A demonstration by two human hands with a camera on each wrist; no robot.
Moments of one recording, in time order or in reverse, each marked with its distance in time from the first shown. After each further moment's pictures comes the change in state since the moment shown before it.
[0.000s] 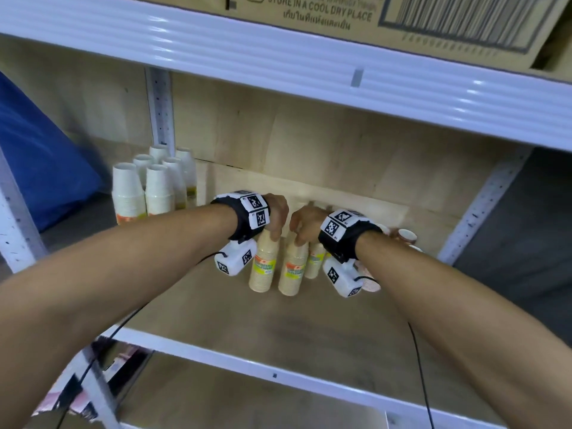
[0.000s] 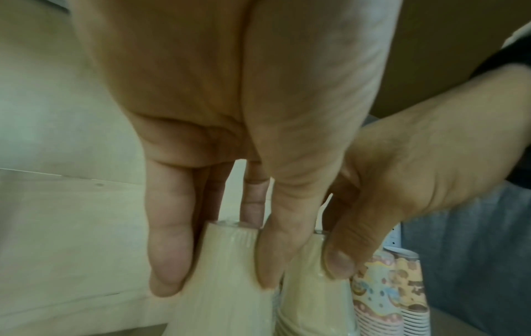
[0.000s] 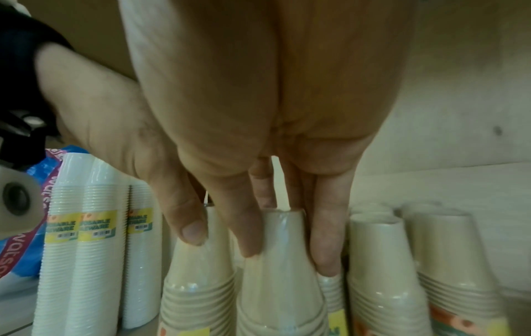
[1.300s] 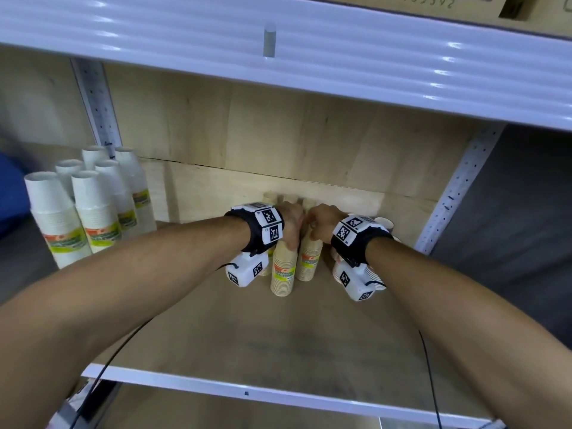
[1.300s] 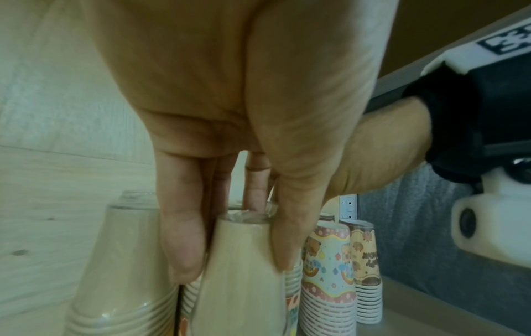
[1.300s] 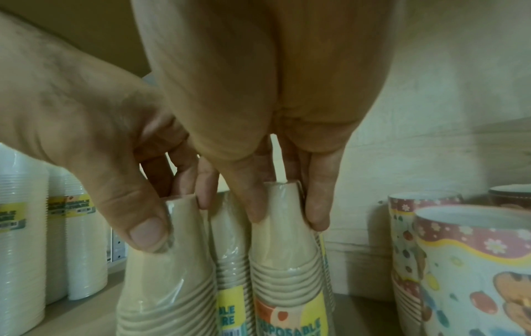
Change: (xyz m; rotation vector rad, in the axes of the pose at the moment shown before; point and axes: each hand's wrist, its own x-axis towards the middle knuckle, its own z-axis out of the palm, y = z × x) left_hand 0.047 0.098 0.023 0.017 -0.099 0.098; right_hand 0.008 0.112 0.018 0.092 0.201 0.189
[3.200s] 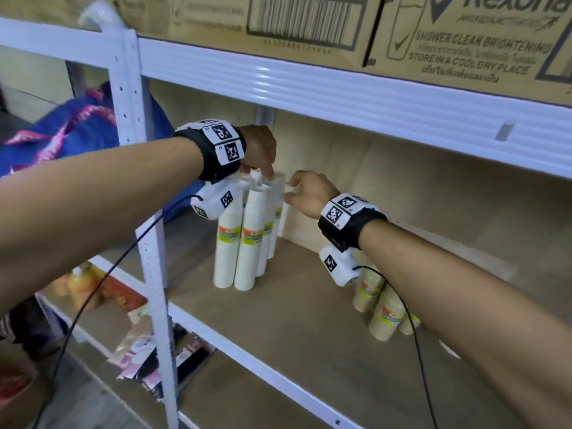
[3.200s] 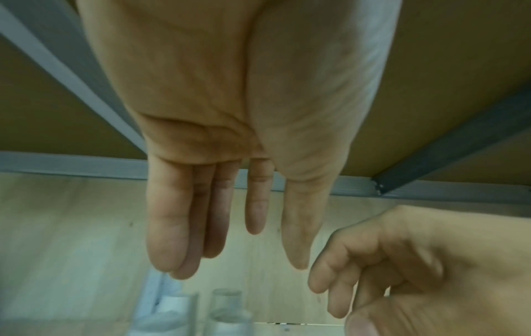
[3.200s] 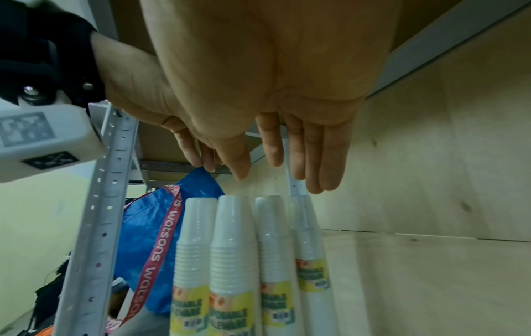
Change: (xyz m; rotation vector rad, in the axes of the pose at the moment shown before) left_hand -0.208 -0.221 -0.143 -0.096 0.417 -0.459; right_hand -0.003 -0.284 -0.036 0.214 0.185 -0.482
